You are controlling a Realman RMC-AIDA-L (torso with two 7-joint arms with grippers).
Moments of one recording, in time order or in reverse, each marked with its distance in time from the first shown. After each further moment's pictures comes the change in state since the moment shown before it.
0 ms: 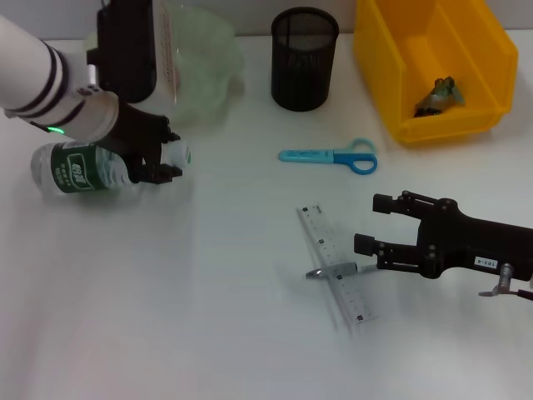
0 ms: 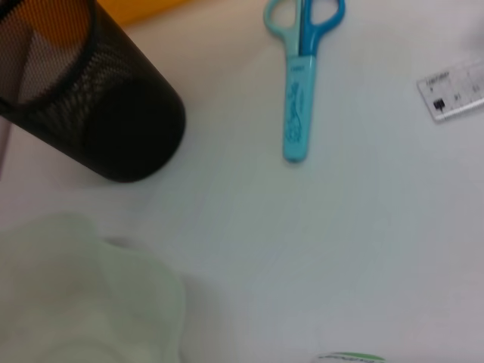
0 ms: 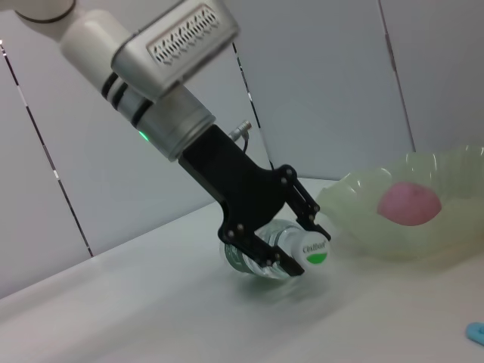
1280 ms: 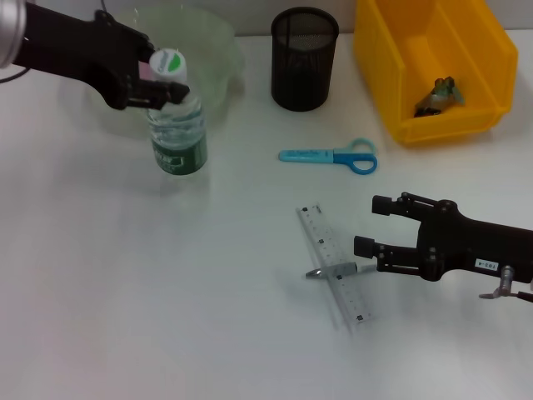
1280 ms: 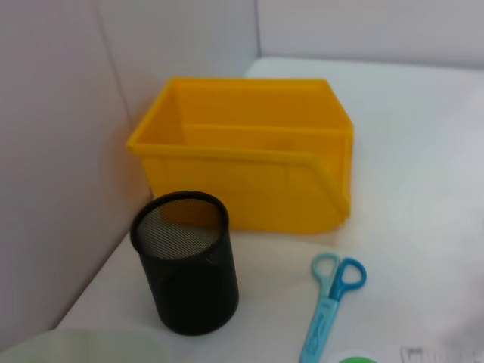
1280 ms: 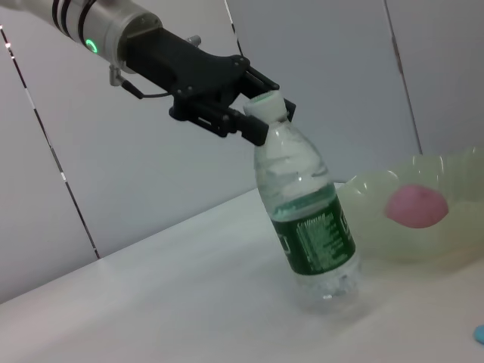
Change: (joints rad) left arm -0.039 0.023 -0.547 0.163 -0.240 0.435 -0.083; right arm -0.003 0.000 0.000 0.000 0.000 -0.013 -0.004
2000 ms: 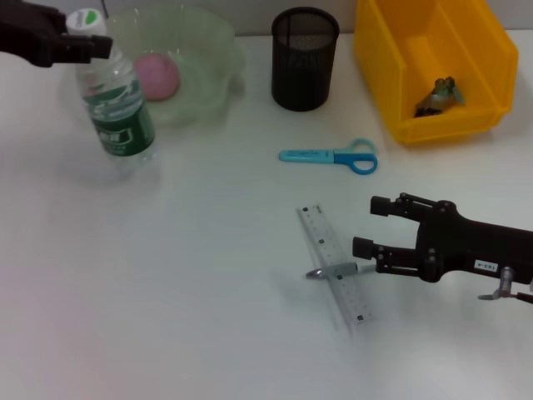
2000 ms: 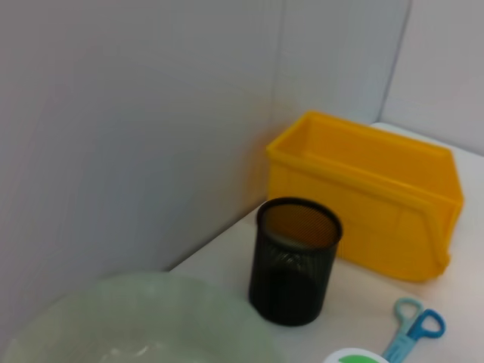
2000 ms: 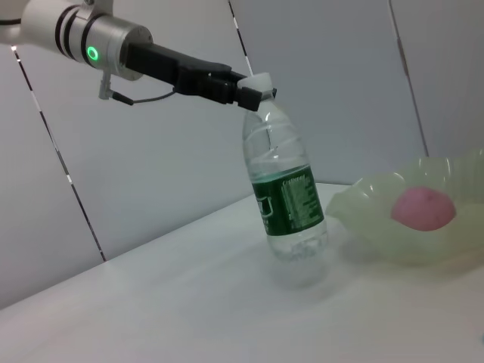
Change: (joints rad) left arm 0.064 0.105 -0.147 -0.108 -0.094 -0.047 -0.159; right arm 0.000 0.001 0.000 0.001 0.000 -0.009 0.000
